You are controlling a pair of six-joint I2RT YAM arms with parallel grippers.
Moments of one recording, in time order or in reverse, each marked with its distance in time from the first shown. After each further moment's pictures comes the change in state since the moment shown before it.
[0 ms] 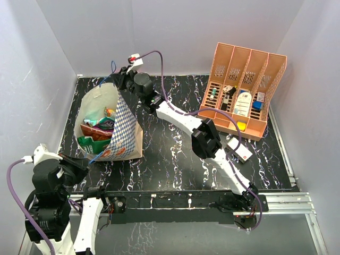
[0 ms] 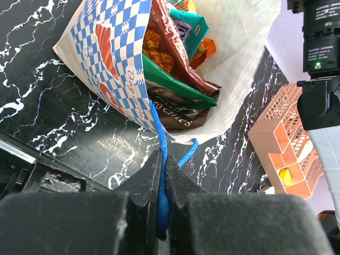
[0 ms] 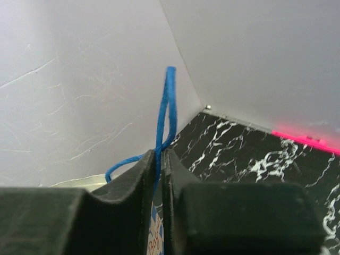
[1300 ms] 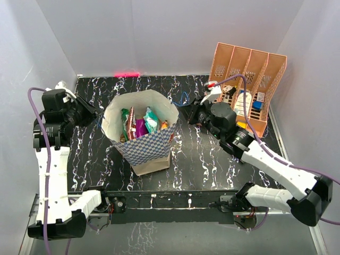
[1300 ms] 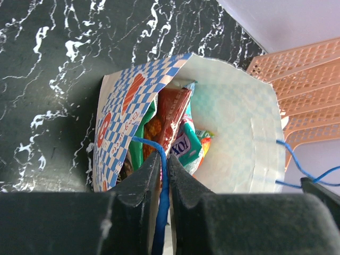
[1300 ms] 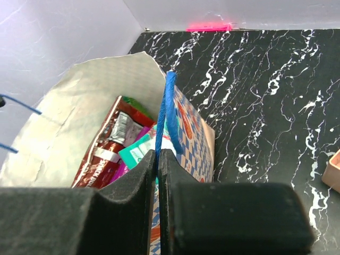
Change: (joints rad) left arm -0.015 0.604 0.143 0.374 0.250 0.091; right arm -0.074 -1.411 -1.415 -0.262 0.091 0.068
